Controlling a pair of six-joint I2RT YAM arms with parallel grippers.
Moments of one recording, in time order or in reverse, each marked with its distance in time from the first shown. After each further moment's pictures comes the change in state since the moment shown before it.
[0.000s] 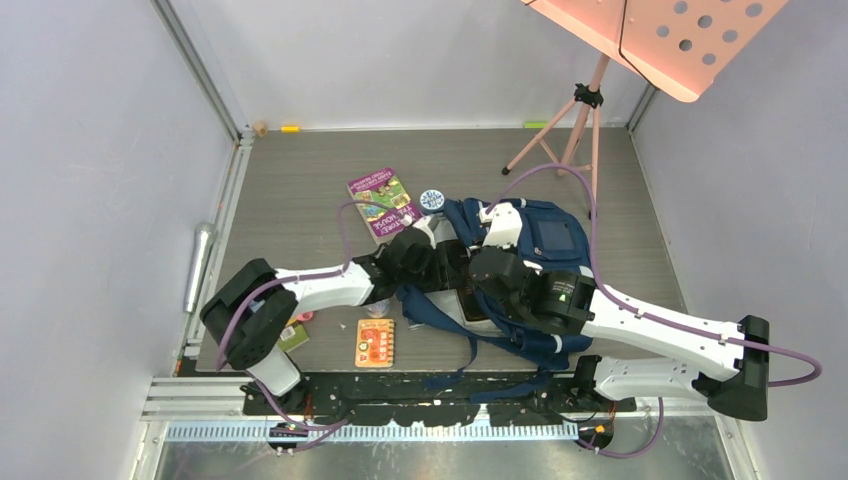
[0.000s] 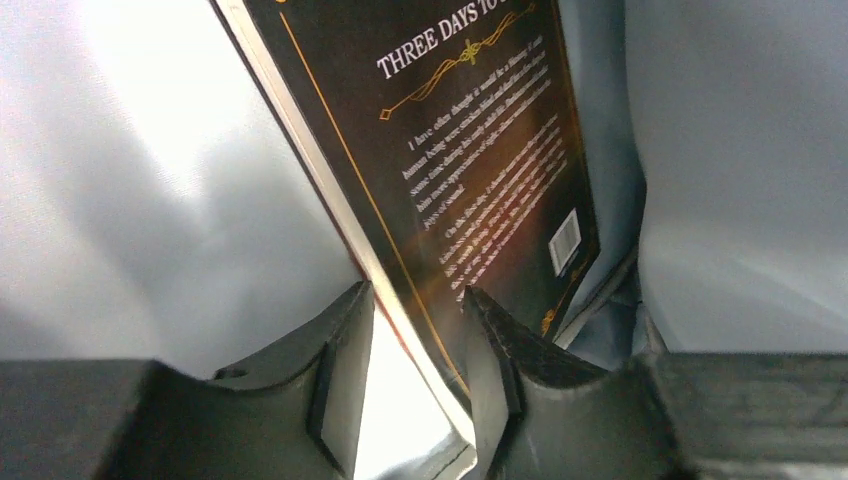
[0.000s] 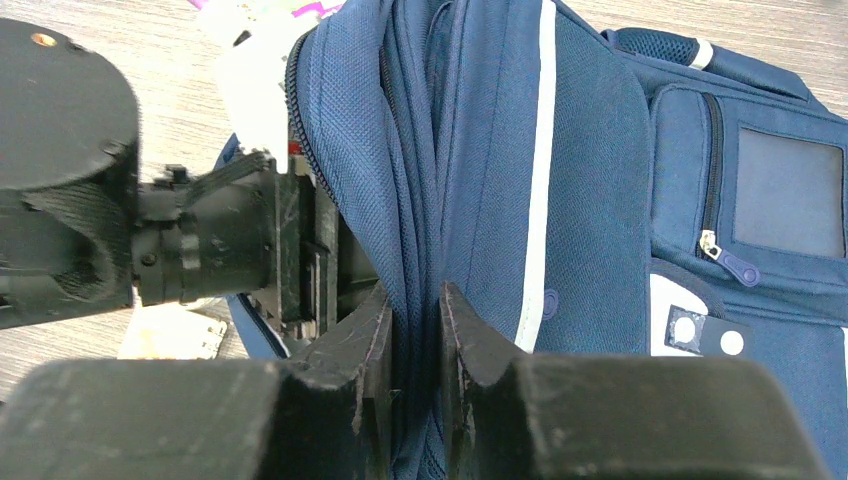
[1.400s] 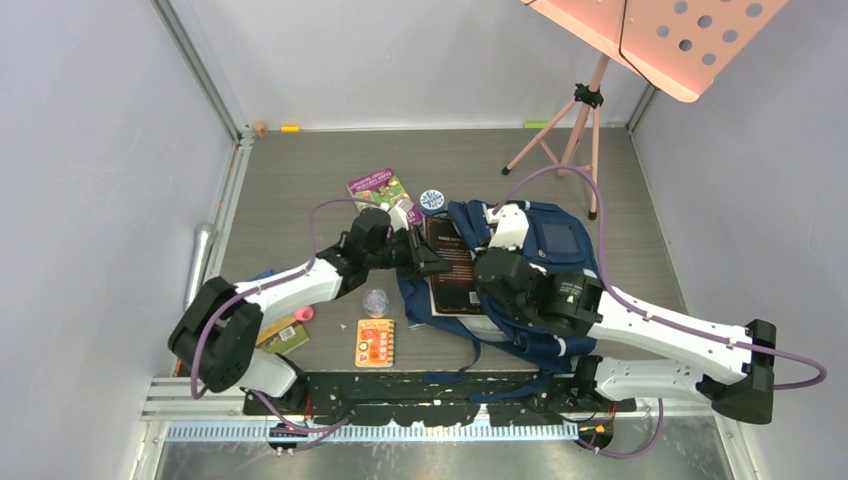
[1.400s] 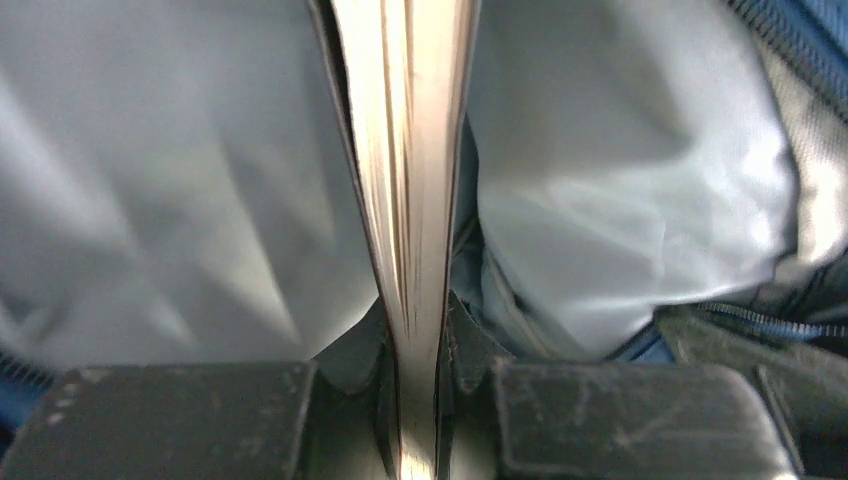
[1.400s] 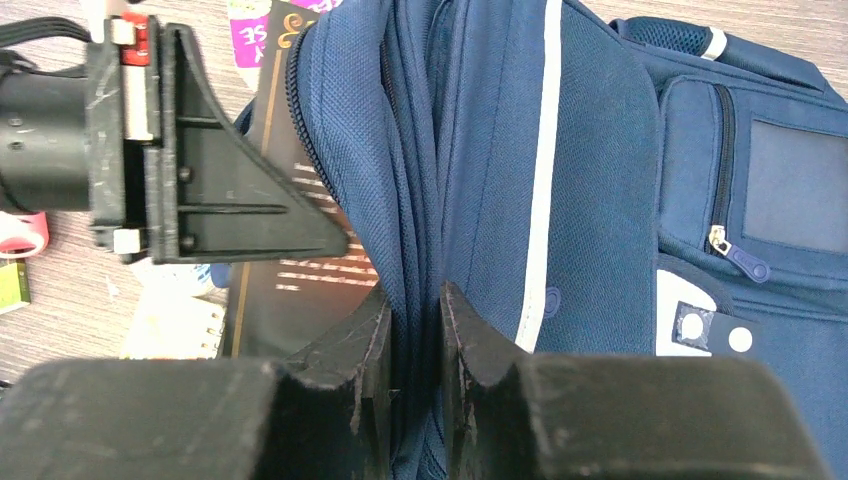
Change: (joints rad) left arm 0.203 -0.185 -0.059 0.012 0.366 -0.093; right arm 0.000 -0.041 0.000 -0.060 -0.017 0.037
